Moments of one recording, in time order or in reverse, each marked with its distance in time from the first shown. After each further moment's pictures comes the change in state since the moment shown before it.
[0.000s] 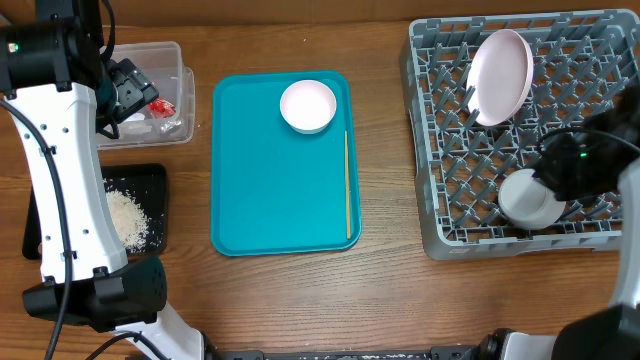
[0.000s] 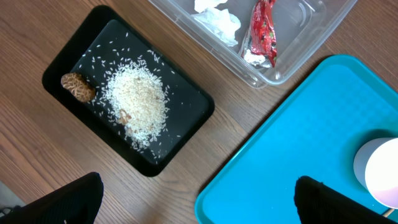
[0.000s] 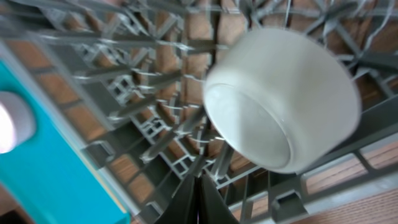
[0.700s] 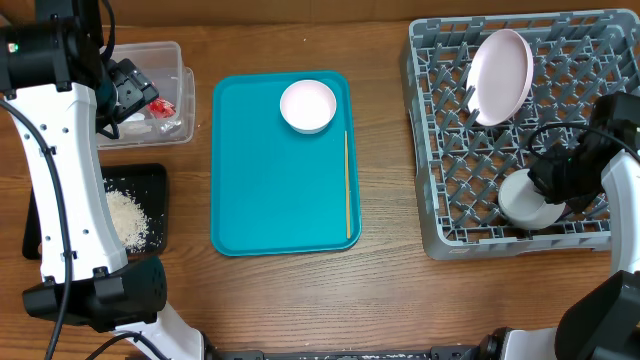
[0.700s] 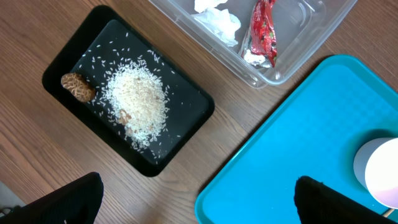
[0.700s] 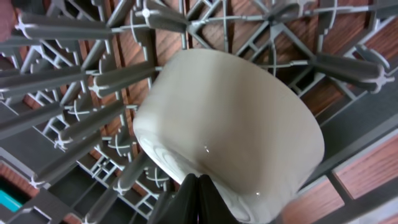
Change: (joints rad) left arm 0.000 0.000 0.000 0.000 0.000 0.000; right arm 0.008 0.062 -0.087 0.110 0.159 0.122
